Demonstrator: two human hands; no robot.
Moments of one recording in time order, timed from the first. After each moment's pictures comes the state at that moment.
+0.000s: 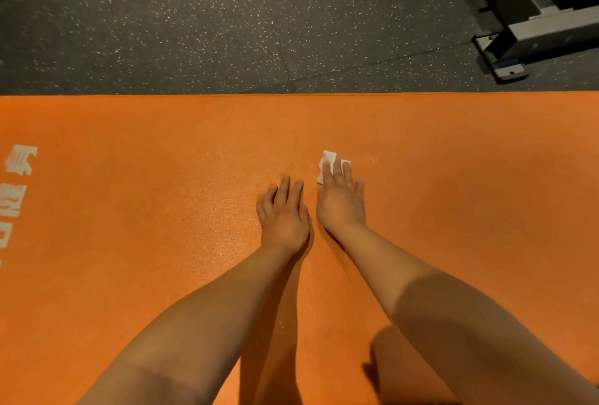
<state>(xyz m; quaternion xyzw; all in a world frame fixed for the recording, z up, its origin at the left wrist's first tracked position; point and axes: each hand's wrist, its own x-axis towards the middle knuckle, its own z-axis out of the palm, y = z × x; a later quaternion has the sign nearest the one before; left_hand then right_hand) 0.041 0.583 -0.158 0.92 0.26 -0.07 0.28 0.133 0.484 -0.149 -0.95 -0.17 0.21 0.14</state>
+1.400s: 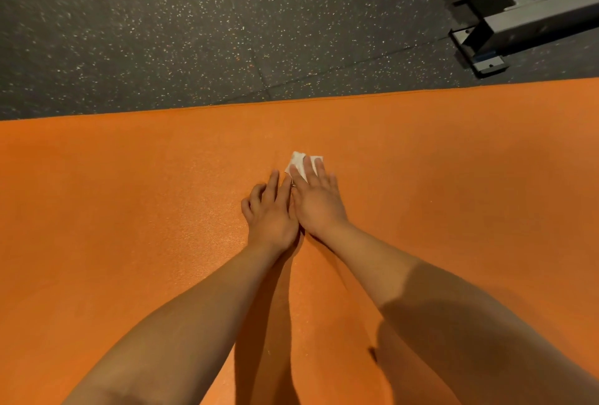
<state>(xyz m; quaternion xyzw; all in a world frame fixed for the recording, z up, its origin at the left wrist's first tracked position) 0.078 0.588 -0.161 0.94 0.24 -0.10 0.24 0.155 0.491 -0.152 -0.93 -0.26 0.22 0.14</state>
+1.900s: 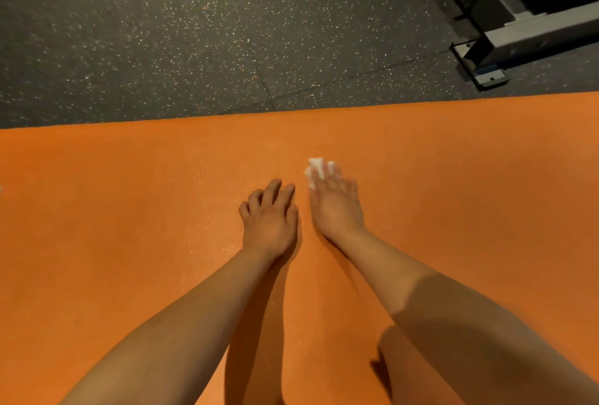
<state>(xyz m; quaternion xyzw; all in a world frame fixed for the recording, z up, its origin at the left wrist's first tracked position) 0.080 0.601 -0.148 0.95 0.21 -0.09 0.20 0.173 0.473 -0.154 -0.95 -0.21 0.19 0.13</state>
